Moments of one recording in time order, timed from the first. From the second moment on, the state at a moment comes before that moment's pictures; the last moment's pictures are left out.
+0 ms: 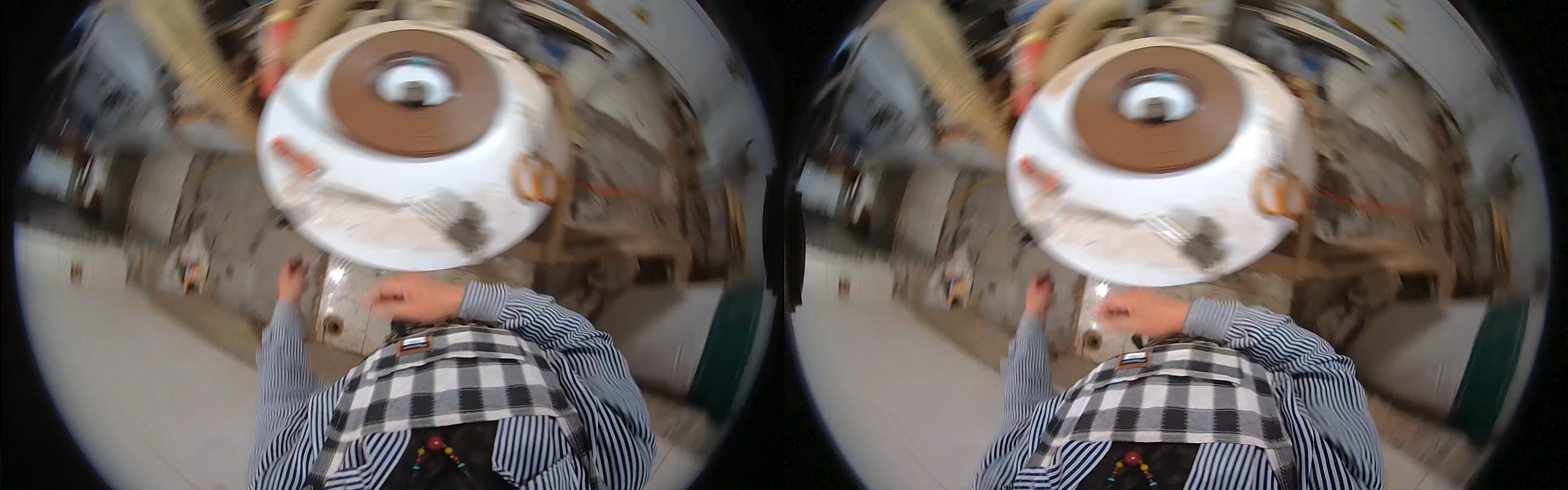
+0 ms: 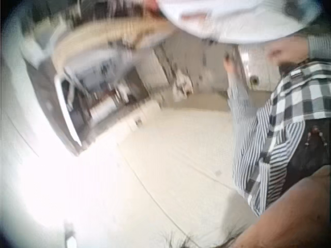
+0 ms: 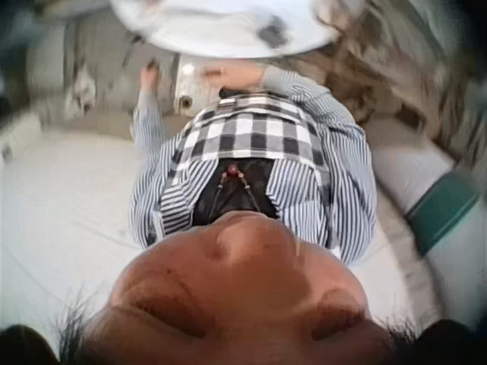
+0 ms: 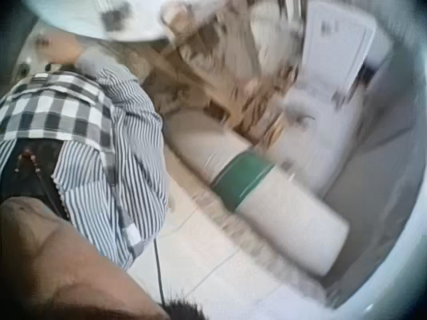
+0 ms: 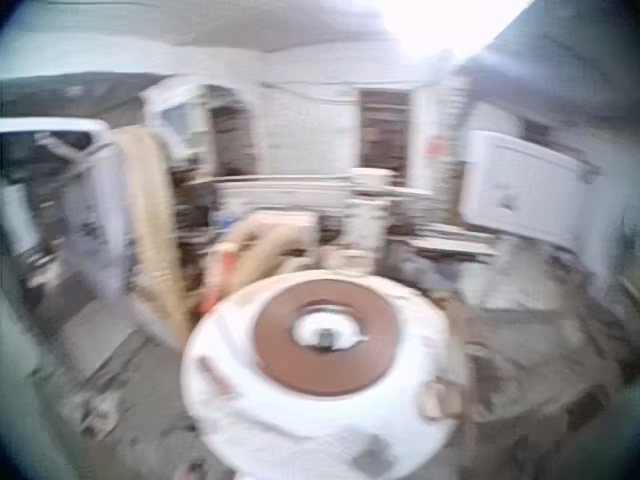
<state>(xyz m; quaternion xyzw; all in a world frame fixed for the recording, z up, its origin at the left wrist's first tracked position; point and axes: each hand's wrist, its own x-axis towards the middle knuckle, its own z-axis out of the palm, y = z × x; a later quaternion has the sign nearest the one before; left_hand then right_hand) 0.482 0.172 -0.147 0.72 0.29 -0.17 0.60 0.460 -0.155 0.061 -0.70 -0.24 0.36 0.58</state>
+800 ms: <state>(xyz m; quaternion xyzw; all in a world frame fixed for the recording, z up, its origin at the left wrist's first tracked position) 0.553 -0.273 -0.051 0.83 -0.28 -0.42 0.24 0.304 -0.532 -0.111 -0.63 0.37 0.08 0.68</state>
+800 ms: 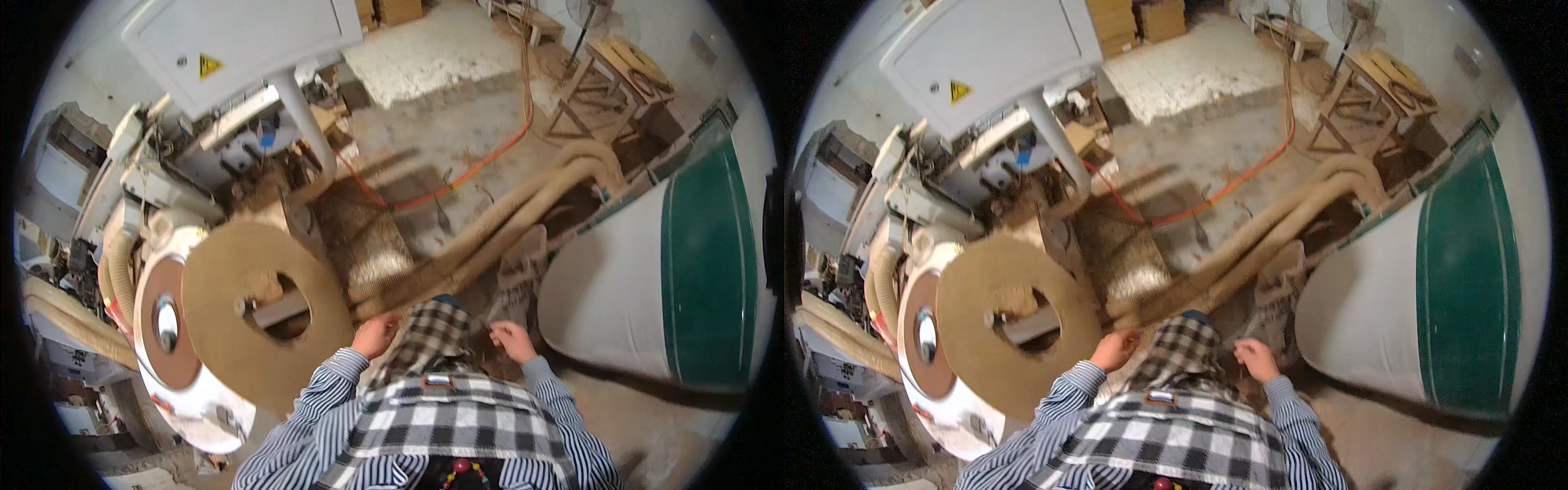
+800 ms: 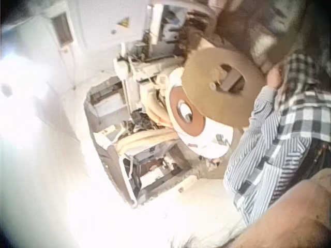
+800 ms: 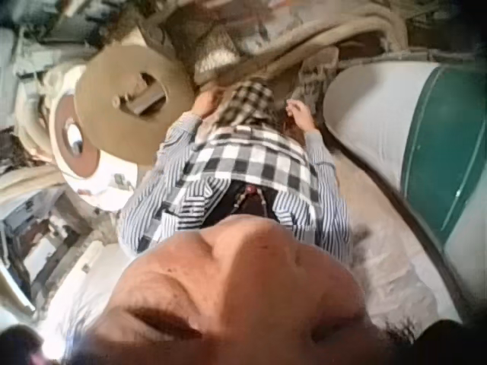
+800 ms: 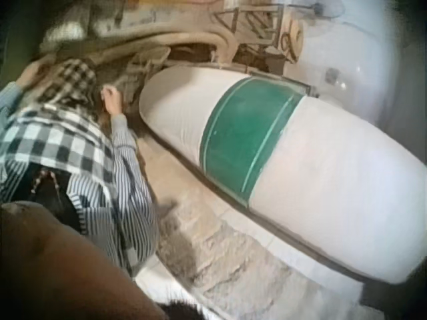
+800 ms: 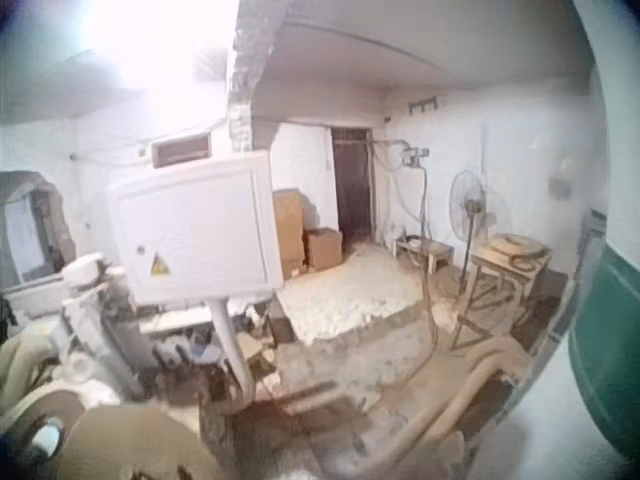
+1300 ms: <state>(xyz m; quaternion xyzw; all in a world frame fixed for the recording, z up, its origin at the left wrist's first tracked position) 1.082 -0.505 -0.135 0.49 0.16 -0.24 0.82 0.647 -0.807 -0.121 -0.63 0.38 -0.07 0.67</state>
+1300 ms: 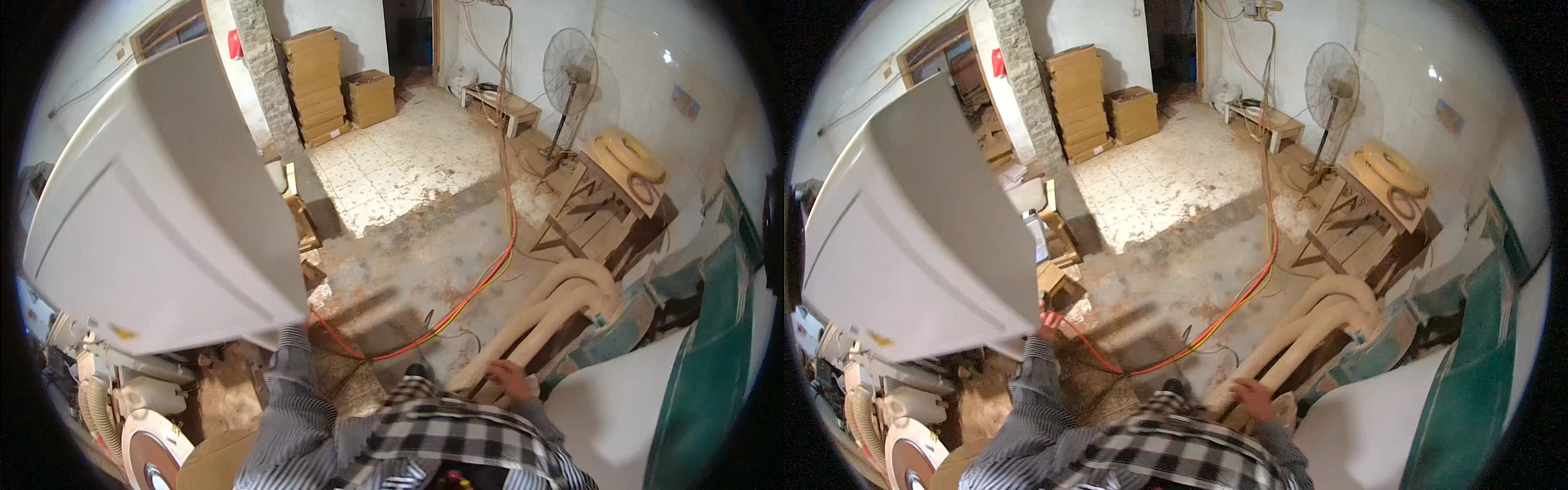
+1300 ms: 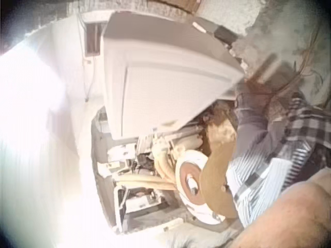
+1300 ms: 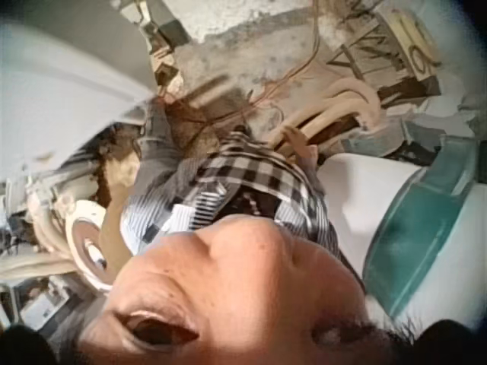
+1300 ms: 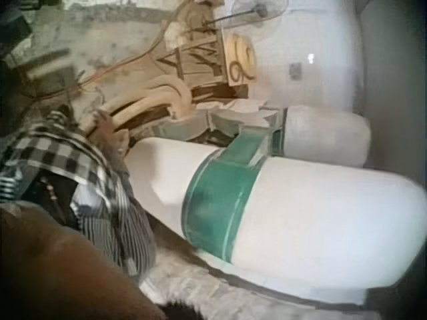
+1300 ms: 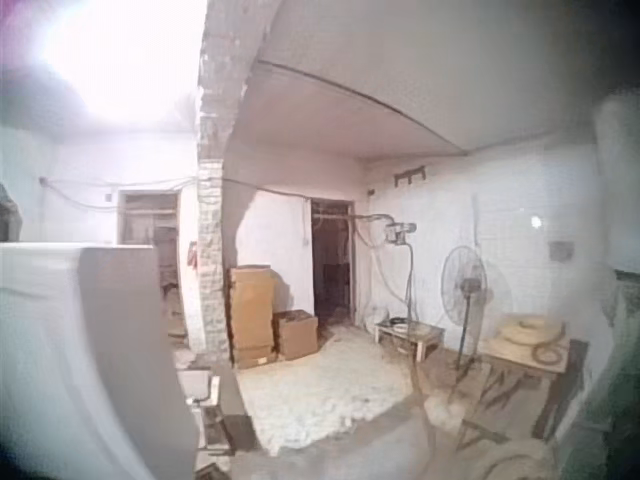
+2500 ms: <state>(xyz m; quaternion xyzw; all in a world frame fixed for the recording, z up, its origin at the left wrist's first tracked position) 1.245 -0.713 -0.100 0.38 0.65 0.41 0.52 1.607 -1.044 -0.181 -0.67 -0.09 0.46 0.58</state>
